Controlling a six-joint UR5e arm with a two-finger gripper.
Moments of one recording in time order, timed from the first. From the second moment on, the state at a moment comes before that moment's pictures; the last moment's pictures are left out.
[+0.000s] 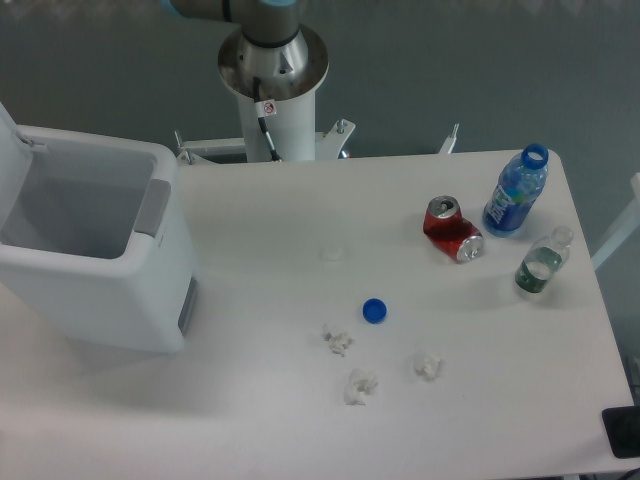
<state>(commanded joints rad) 1.84 -1.54 -1.39 -1.22 1.22 0.10</state>
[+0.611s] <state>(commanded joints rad) 1.84 -1.53 -1.39 -1.24 1.27 0.10</state>
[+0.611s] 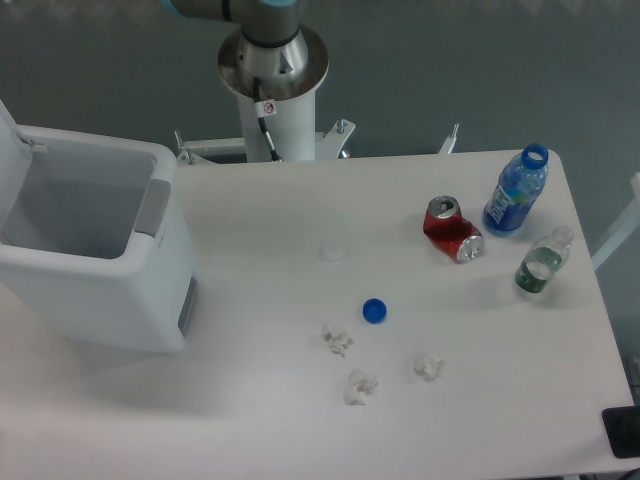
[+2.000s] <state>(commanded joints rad) 1.85 -1.50 -1.43 -1.26 1.35 0.10</state>
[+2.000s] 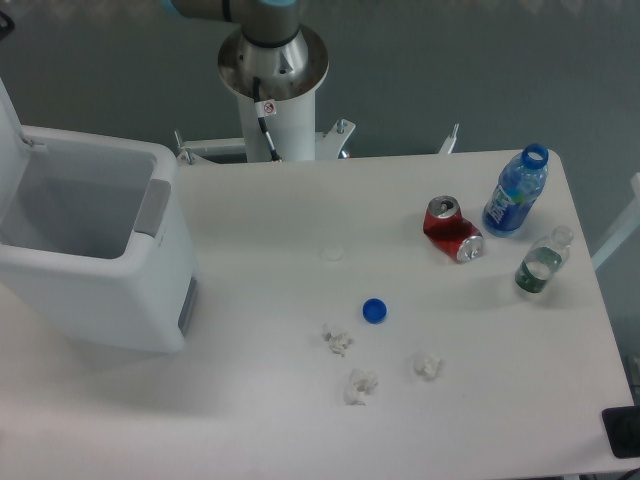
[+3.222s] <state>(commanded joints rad) 1.95 -1.50 -1.46 -1.27 1.41 0.10</state>
